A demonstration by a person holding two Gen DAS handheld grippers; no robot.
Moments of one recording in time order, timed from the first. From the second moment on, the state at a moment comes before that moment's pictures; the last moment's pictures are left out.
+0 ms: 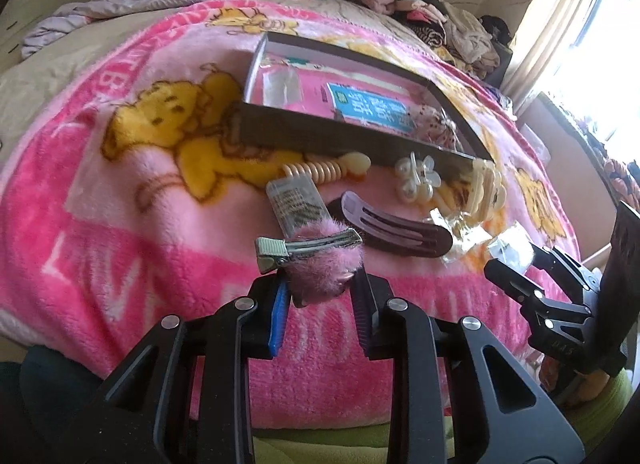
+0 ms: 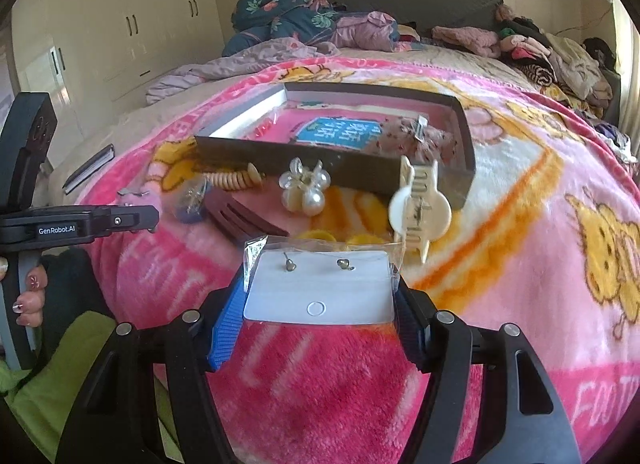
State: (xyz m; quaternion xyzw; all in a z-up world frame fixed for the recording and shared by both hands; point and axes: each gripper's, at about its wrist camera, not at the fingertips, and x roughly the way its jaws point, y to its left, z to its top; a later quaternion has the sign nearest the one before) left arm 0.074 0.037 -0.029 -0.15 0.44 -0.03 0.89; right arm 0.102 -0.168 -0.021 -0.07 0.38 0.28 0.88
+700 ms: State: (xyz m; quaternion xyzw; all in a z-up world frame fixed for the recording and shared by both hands) left arm 0.081 0.071 -0.011 -0.15 0.40 0.01 0.91; right arm 0.144 -0.124 0.005 -0.07 0.36 0.31 0.88
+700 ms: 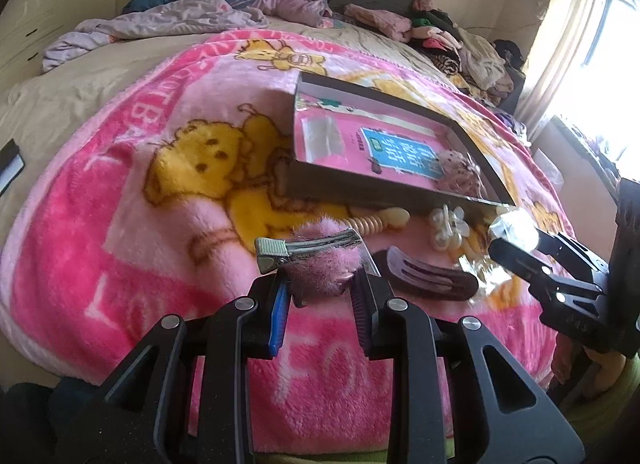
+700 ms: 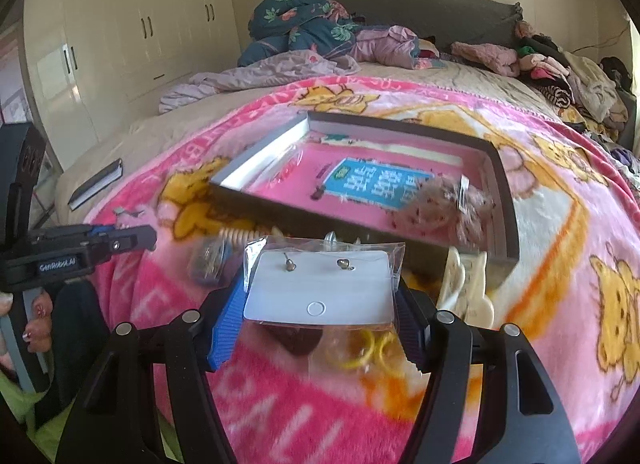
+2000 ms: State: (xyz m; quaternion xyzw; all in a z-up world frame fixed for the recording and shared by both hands) left arm 0.221 0.038 0.018 -0.11 0.39 -0.04 0.91; right arm 0.240 -0.175 0.025 -0.01 0.34 0.22 0.92
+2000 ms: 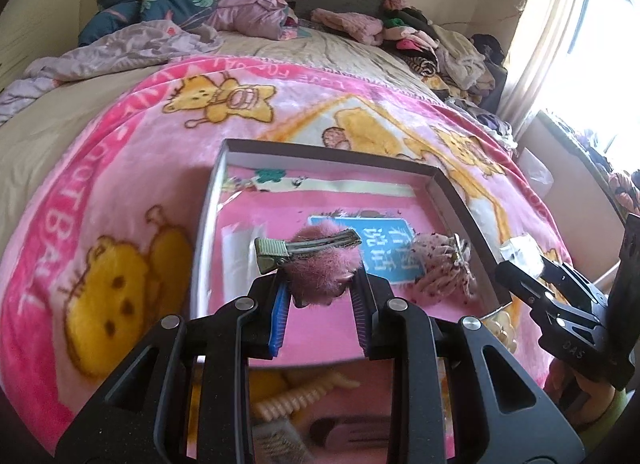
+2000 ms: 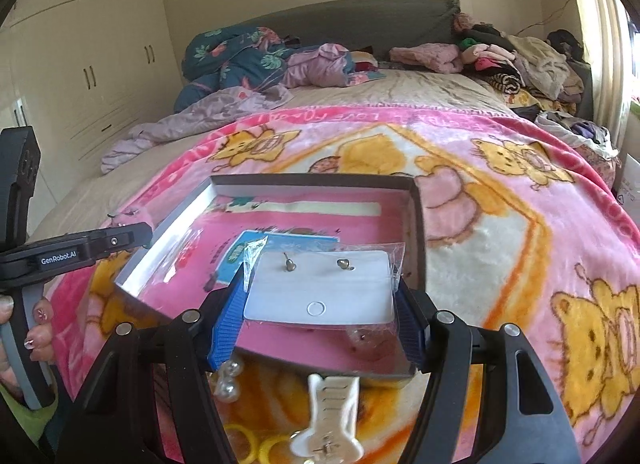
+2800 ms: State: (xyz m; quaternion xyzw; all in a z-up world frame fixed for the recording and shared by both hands) left arm 0.284 0.017 -0.036 -0.09 0.46 -0.06 0.88; right arm 0.267 -0.170 -0.001 -0.03 0.36 0.19 0.91
